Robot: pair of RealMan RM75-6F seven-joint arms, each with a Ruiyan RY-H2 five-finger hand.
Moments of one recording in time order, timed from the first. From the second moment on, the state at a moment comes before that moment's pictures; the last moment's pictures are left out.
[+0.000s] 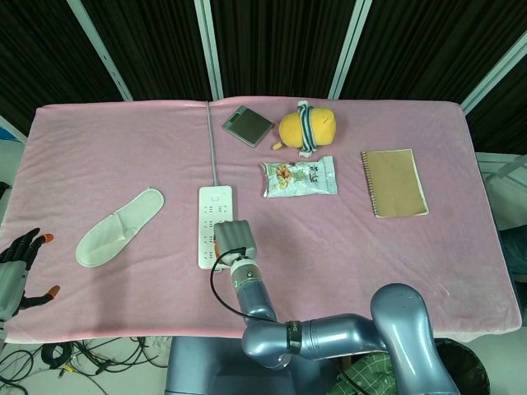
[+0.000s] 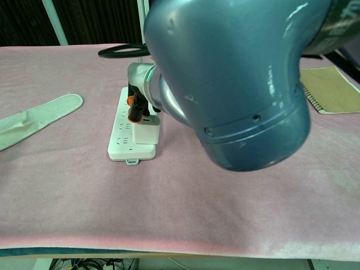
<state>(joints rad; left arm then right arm) -0.13 -1.02 -0.03 -1.76 1.33 1.31 0.05 1.36 -1.93 0.54 -1.53 -0.03 1.23 -0.98</state>
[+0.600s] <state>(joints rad) -0.13 -1.02 -0.02 -1.76 1.33 1.31 0.05 1.36 -1.97 0.53 -1.48 -0.05 1.20 -0.96</state>
